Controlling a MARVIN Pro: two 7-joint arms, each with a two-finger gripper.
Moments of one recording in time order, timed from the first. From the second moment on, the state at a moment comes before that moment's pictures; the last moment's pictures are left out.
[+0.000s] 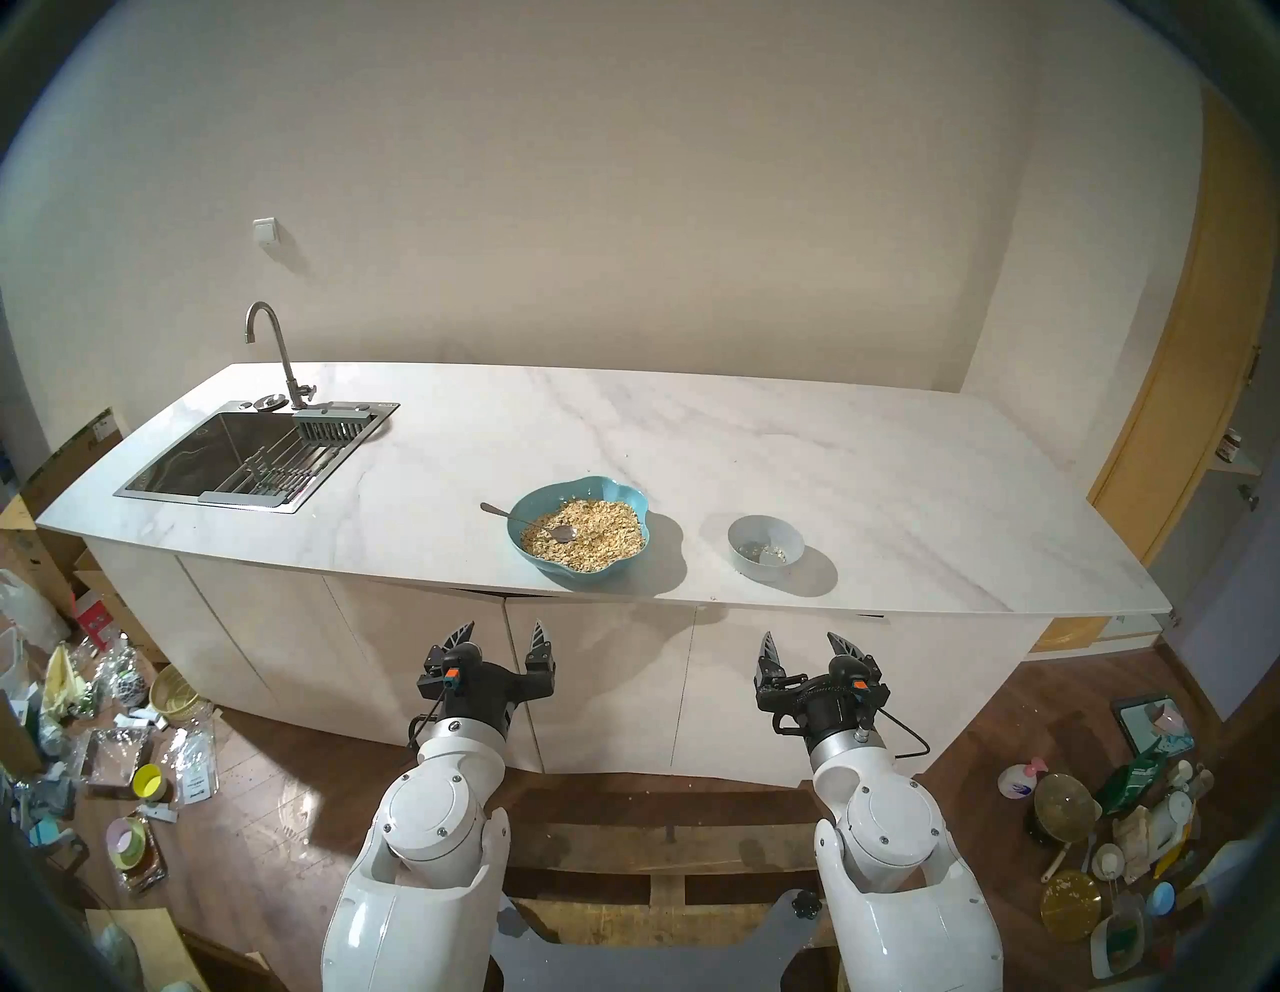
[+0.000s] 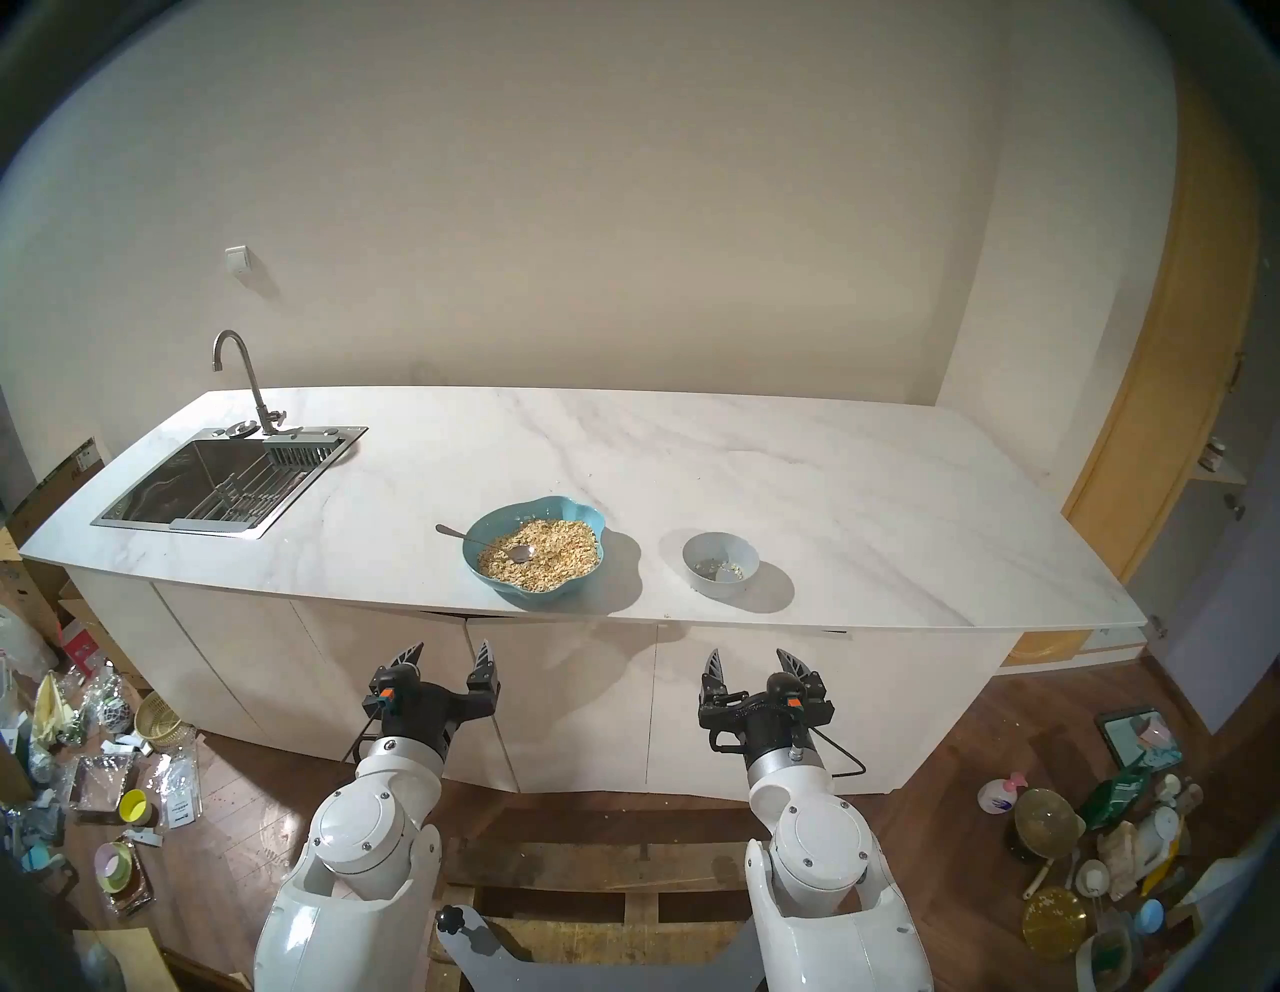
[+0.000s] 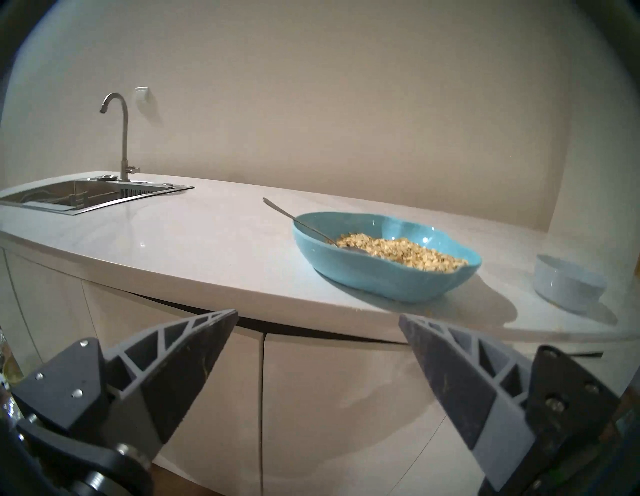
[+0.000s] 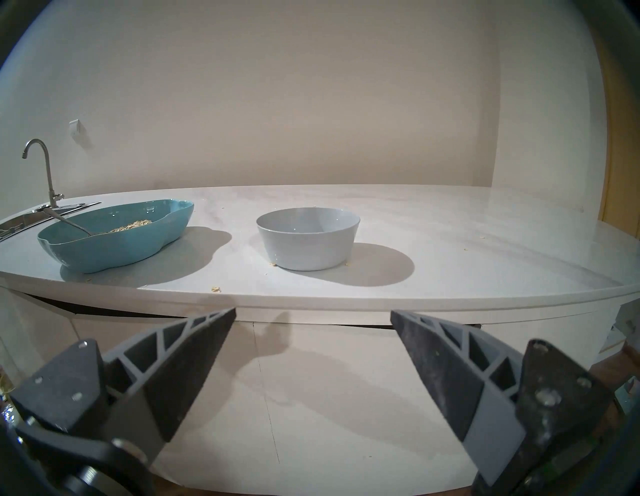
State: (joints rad) left arm 1.88 -1.60 -1.56 -1.80 -0.17 -0.03 0.03; right arm -1.91 -1.57 1.54 -1.78 0.01 -0.02 -0.01
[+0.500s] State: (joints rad) left arm 1.78 -1.60 -1.64 -1.84 -0.63 -0.01 0.06; right arm -1.91 -1.57 1.54 -1.78 0.01 -0.02 -0.01
